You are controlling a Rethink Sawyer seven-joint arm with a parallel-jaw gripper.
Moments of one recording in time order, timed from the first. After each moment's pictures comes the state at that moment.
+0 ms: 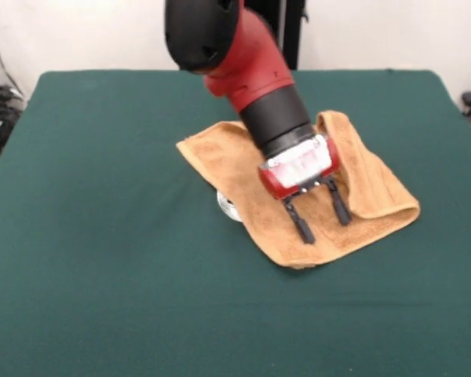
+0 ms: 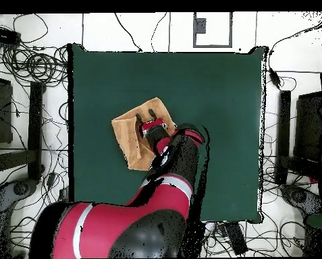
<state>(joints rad) 0.07 -0.12 -0.34 1.23 -1.09 -0.81 2.91</state>
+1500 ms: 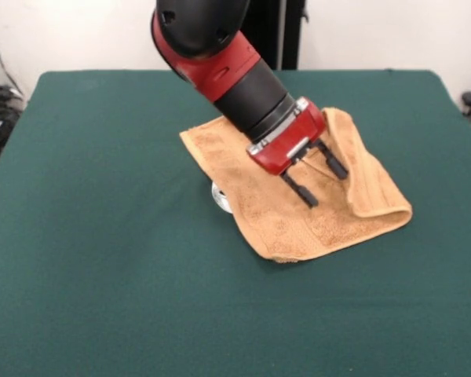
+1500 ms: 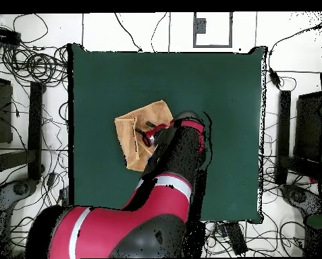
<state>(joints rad) 0.08 -0.15 -0.34 1.15 -1.52 -1.04 3.36</state>
